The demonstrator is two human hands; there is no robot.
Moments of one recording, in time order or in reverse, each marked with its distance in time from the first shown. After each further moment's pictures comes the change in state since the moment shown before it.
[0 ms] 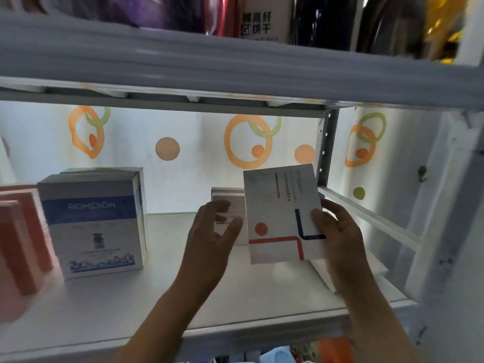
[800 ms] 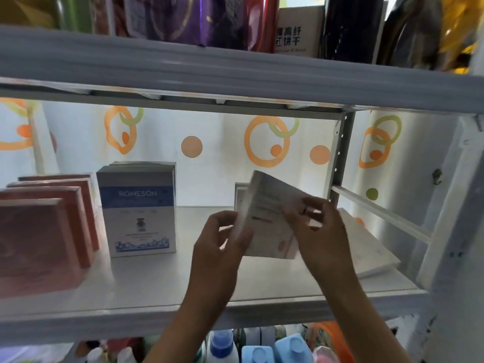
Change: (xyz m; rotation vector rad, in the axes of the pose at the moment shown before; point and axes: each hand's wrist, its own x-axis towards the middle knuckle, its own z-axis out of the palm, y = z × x) left_hand -0.056 0.032 -0.050 -0.272 0.027 -0.155; right_hand -0.063 -0.050 0.063 -0.199 0.033 -0.046
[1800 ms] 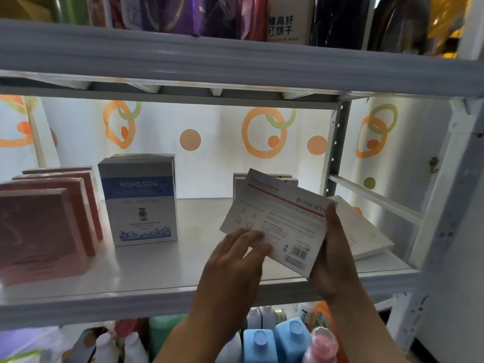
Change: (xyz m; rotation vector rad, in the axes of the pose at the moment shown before) left_hand -0.037 -0.025 0.005 0.861 -0.178 0.636; right_hand -0.024 0.024 -0.018 0.974 -0.301 0.414
